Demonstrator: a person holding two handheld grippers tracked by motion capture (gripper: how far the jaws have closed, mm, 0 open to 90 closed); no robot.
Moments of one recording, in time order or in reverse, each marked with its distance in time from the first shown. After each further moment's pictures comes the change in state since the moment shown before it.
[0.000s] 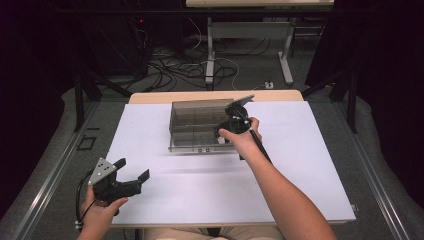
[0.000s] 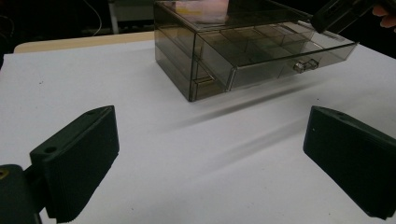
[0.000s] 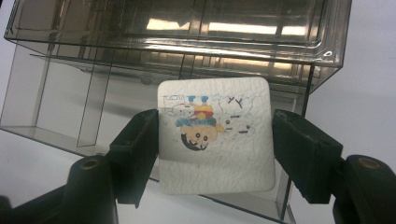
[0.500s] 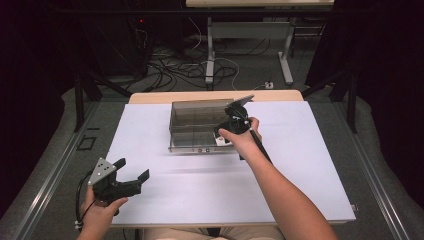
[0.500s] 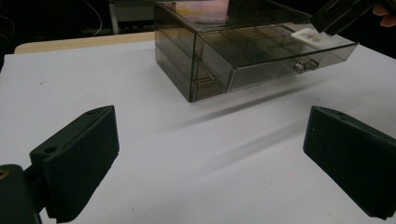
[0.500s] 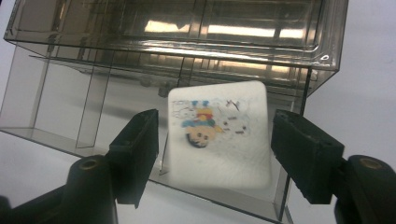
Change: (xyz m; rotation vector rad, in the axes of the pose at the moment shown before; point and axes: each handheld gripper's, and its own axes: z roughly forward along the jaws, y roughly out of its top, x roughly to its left) left arm 0.000 0.000 0.000 -0.001 0.000 -0.003; right arm 0.001 -0.001 0.000 -0.018 -0.007 -0.019
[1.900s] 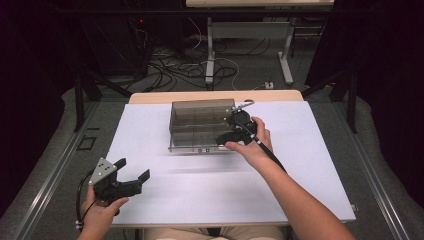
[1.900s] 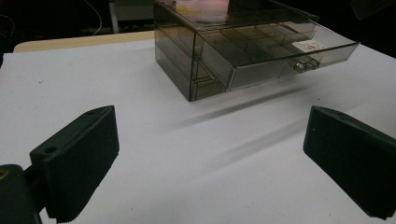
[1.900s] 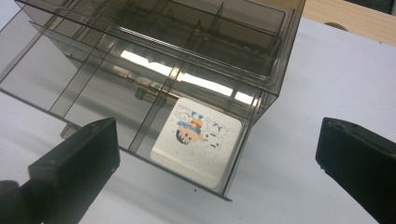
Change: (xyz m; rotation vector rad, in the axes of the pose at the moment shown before) left arm -0.001 0.000 0.002 0.002 0.001 -0.008; right arm 0.002 -0.032 -0.031 -0.230 -0.140 -0.347
